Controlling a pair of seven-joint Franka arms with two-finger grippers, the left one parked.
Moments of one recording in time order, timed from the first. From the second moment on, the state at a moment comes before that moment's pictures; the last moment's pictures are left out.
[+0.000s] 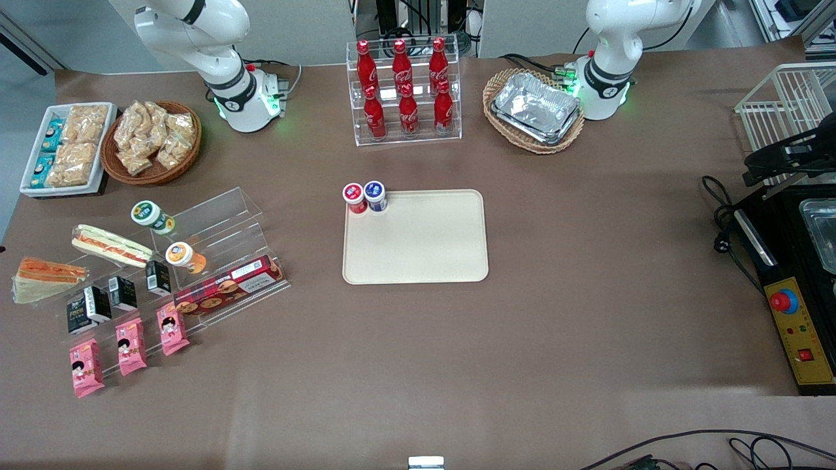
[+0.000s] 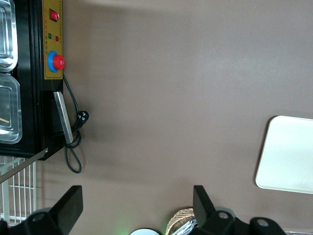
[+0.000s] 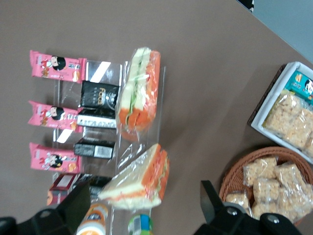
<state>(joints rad) 0.06 0.23 -0.56 -1.54 0.04 1.67 0.53</state>
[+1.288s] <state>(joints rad) -0.02 0.43 -0.56 -1.55 0.18 1.85 0.49</state>
